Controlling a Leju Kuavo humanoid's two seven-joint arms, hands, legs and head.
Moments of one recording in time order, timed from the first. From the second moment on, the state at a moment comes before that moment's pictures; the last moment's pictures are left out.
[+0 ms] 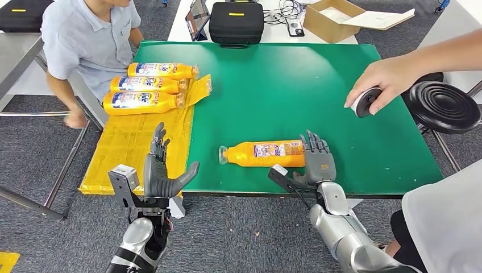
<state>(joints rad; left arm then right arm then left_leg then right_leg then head) -0.11 -0.19 -0.25 -1.38 0.21 0.19 -0.43 -0.59 0.05 0.28 -0.43 1.14 -0.65 -0.26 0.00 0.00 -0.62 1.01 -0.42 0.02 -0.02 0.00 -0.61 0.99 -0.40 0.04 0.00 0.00</state>
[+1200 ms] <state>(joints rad) -0.21 -0.22 -0.31 -1.26 0.30 0.12 -0.39 -0.67 0.05 0.31 -0.36 1.12 -0.37 -0.36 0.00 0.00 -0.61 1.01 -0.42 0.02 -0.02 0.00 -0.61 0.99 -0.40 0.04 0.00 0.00</state>
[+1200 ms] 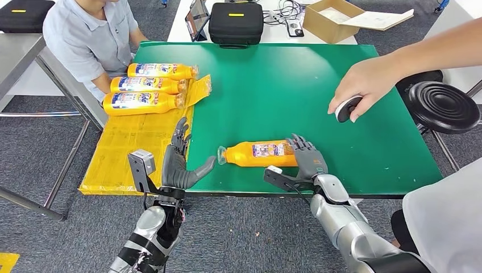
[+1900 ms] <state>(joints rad) -0.21 -0.22 -0.31 -1.26 0.32 0.10 -0.39 -0.70 0.01 0.33 -0.33 1.09 -0.15 -0.19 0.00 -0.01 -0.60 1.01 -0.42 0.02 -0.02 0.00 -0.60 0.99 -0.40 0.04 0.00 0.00</state>
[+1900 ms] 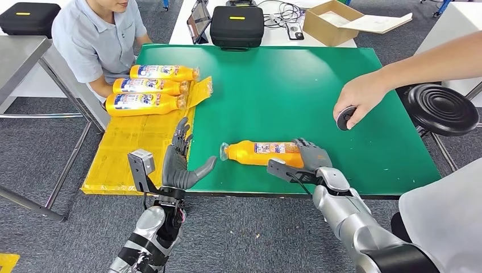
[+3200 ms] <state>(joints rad) -0.17 -0.22 -0.26 -1.32 0.31 0.28 -0.41 -0.63 0.02 0.13 -0.33 0.83 -0.23 -0.46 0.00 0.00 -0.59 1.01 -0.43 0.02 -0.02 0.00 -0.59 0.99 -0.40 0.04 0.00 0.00</state>
